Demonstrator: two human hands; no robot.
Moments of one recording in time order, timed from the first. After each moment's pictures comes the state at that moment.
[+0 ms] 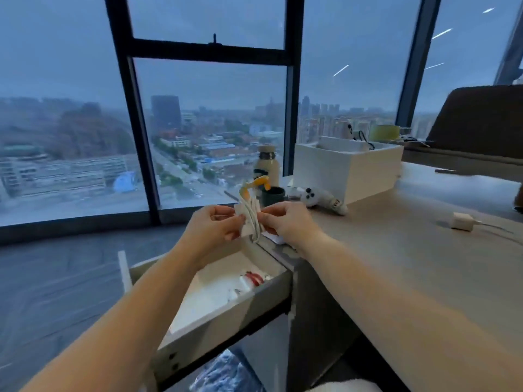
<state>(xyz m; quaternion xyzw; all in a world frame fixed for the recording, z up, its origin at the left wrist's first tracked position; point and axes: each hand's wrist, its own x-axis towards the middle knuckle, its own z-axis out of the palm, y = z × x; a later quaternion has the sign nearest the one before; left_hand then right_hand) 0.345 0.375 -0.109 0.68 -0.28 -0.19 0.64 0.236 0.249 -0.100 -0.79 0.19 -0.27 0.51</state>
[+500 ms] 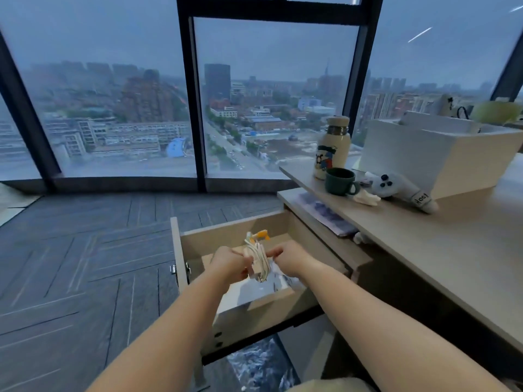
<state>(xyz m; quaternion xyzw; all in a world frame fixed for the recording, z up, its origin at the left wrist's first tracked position) 0.430 0.400 -0.241 0.78 -0.04 -0.26 0.57 0.357 0.268 -0.230 -0.88 0.25 0.03 0.41</state>
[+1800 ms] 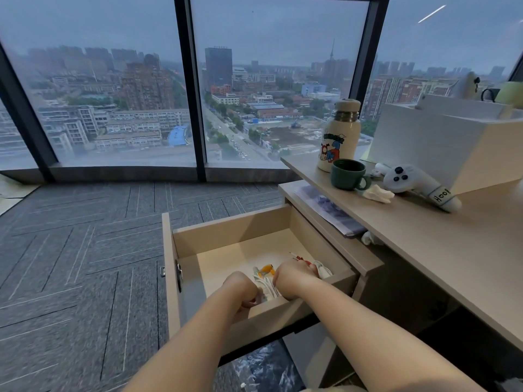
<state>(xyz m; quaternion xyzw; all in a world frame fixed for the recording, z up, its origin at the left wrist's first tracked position) 0.433 0.364 -0.297 0.88 -0.02 -0.37 0.28 0.374 0.253 -0.278 -0.95 0.26 0.15 0.12</state>
